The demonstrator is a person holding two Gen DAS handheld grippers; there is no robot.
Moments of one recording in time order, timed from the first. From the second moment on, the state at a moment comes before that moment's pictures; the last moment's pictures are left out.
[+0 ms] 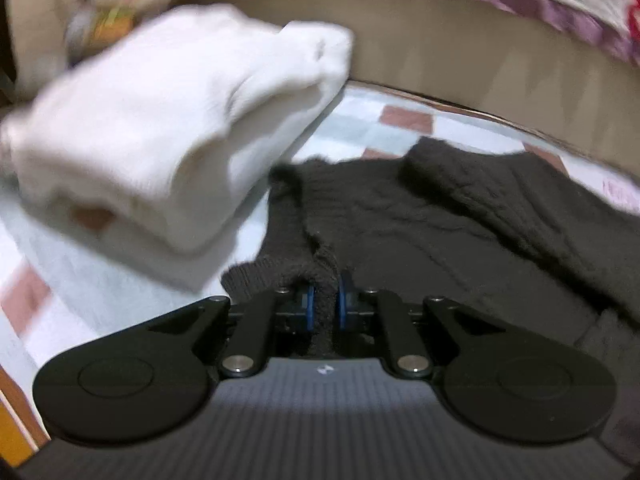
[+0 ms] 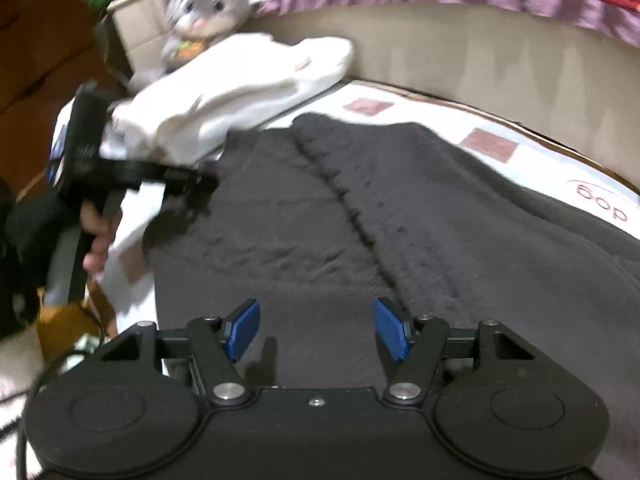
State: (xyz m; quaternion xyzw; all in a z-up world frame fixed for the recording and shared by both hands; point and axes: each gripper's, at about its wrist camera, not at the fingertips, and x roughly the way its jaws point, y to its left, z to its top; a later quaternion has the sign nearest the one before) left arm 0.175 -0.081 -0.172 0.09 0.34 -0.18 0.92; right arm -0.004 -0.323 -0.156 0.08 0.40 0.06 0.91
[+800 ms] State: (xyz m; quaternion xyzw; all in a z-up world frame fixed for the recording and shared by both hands) left arm 0.050 -0.279 -0.168 0.10 0.37 -0.48 0.79; right arm -0.100 -0.510 -0.173 0.46 0.30 -0.06 0.83
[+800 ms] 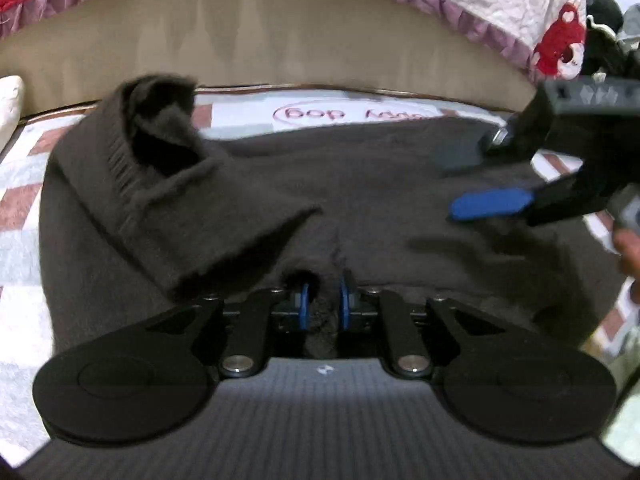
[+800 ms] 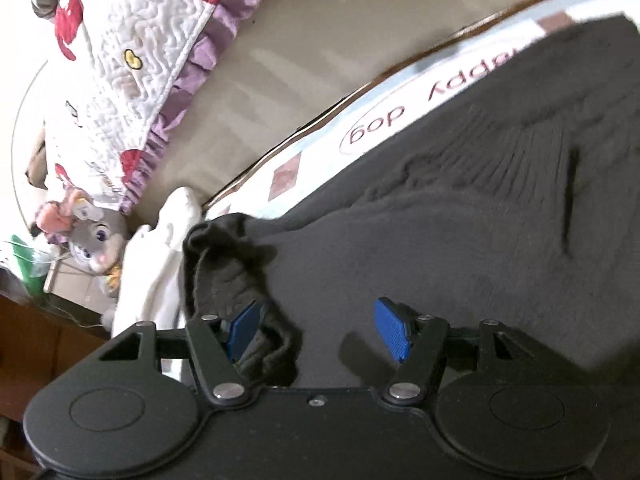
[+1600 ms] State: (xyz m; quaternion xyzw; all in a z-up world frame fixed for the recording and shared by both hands) left arm 0.058 -0.189 -0.117 0.04 0.32 -0.53 0.78; right arm -0.013 -0.415 -0.117 0.26 0.33 0.07 0.91
